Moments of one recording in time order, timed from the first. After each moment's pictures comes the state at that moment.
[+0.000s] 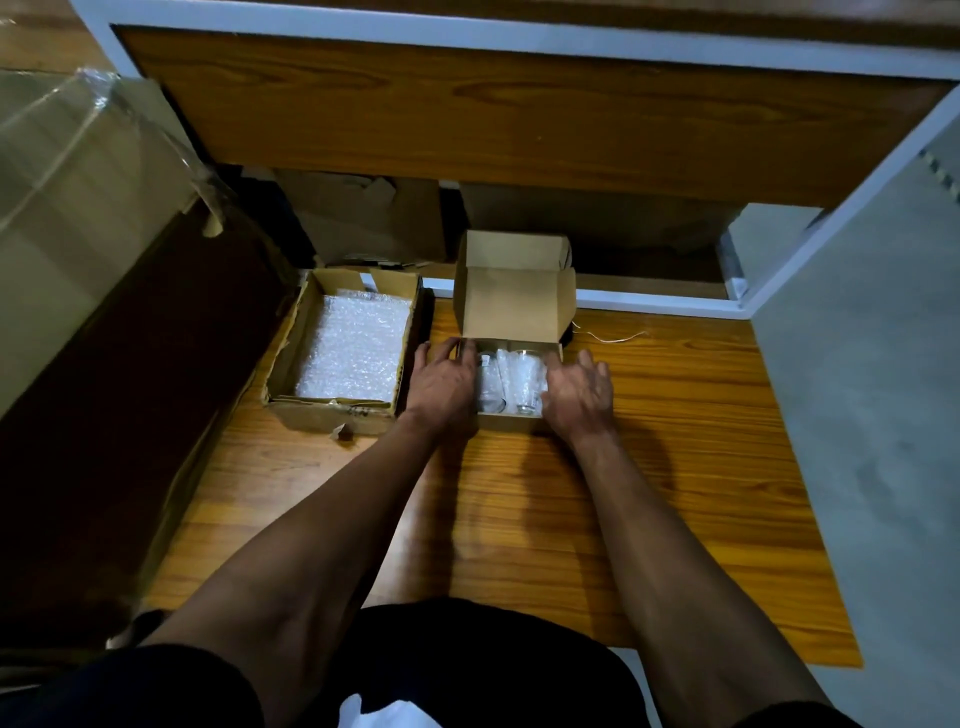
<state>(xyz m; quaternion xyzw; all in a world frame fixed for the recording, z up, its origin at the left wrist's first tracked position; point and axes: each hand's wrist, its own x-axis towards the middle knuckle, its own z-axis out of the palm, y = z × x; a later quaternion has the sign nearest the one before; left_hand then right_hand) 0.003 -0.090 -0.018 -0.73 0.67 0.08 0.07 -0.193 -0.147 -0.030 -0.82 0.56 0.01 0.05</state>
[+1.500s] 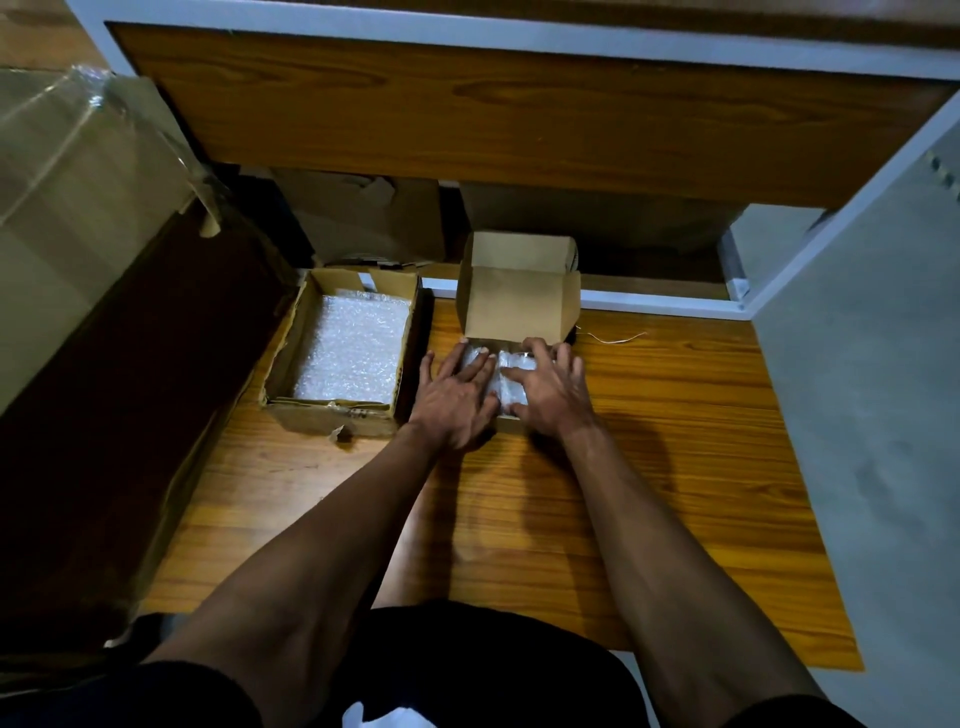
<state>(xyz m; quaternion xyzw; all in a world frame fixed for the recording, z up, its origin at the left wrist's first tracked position) -0.001 -0.083 -0.040 -0.70 0.71 0.12 0.04 -0.173 -0.150 -0.020 -0.88 0.47 0.05 0.07</state>
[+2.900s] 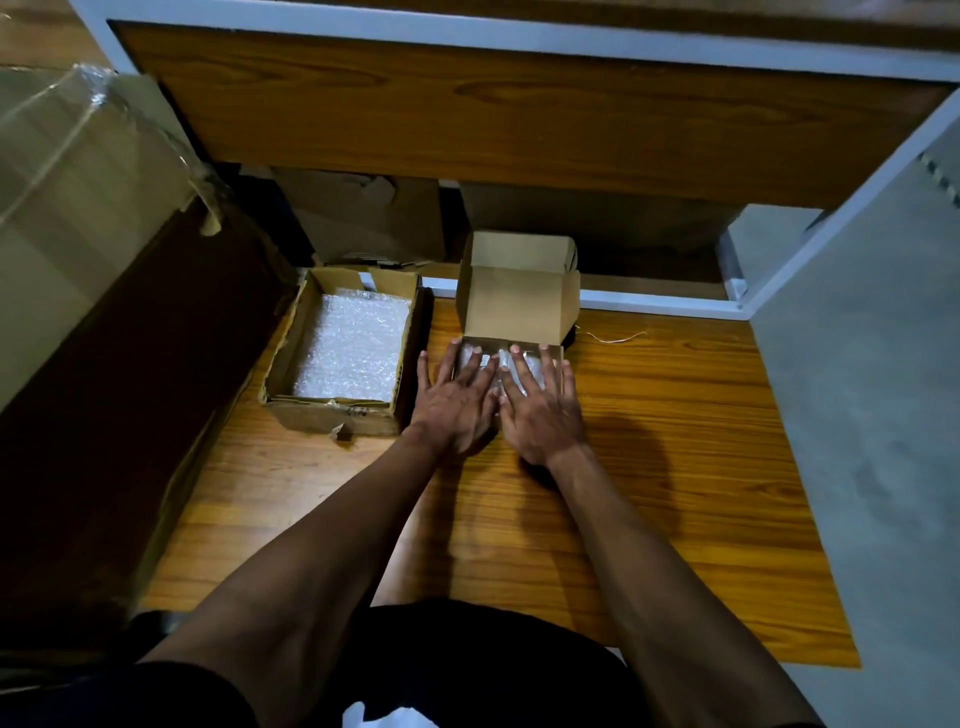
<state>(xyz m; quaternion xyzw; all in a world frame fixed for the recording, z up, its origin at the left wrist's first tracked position) -0.006 -0.079 -0.048 -0.72 0.69 0.12 0.05 -0.175 -0.119 -0.060 -0.89 0.45 -0.03 0.01</state>
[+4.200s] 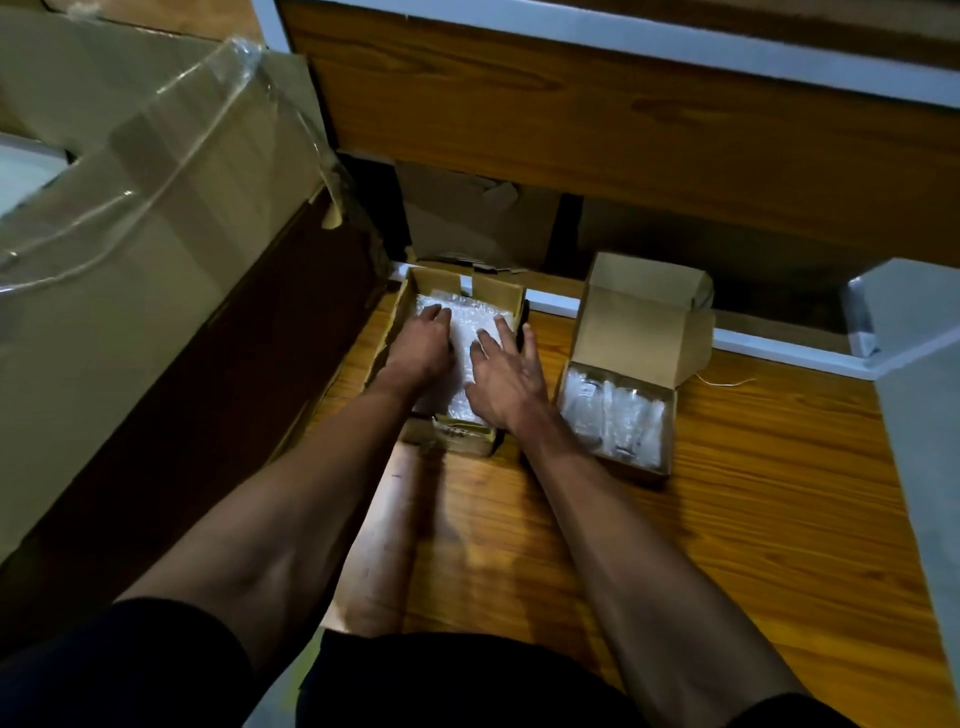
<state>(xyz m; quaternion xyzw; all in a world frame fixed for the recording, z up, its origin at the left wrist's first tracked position) 0.201 -0.112 -0.041 -0.80 0.57 0.15 -0.09 0.039 -0.131 -0.016 -0.93 0.36 0.08 0.04</state>
